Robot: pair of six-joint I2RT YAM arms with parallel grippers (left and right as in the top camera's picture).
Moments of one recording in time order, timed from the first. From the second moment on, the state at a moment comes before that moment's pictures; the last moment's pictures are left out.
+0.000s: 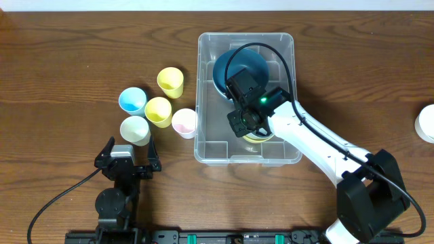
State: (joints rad) left arm -0.03 0.01 0.03 -0.12 -0.04 -0.03; right arm 0.64 1.78 1.33 -0.83 0.01 0.20
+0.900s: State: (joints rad) left arm -0.03 0.01 0.03 -0.12 -0.04 -0.03; right arm 0.63 1.77 1.58 -1.00 0.01 0.23
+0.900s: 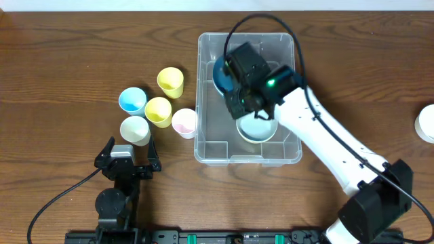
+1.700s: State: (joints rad) left arm -0.03 0.01 0.03 -0.12 -0.04 -0.03; right arm 0.52 1.77 1.80 -1.16 0.21 0.32
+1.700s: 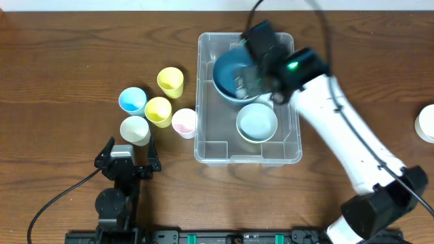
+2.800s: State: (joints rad) left arm -0.03 0.01 0.03 -0.12 -0.04 -0.03; right arm -0.70 1.76 1.51 -1.19 0.14 0.95
